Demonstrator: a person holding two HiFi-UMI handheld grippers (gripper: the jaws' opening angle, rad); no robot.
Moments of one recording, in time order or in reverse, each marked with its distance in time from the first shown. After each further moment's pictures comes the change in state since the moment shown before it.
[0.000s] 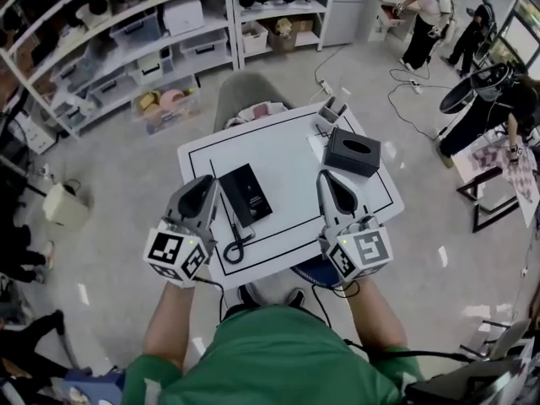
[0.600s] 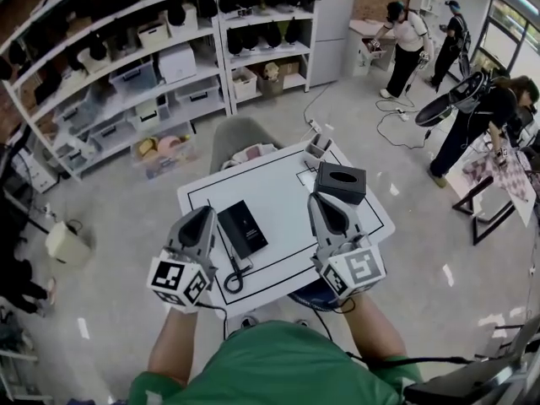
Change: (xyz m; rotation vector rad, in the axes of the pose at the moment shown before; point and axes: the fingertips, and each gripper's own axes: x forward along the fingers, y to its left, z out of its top) left arm -0.020 -0.030 0.038 0.036 -0.071 0.000; right arm -0.031 0.014 0.054 -0.086 -0.106 0.001
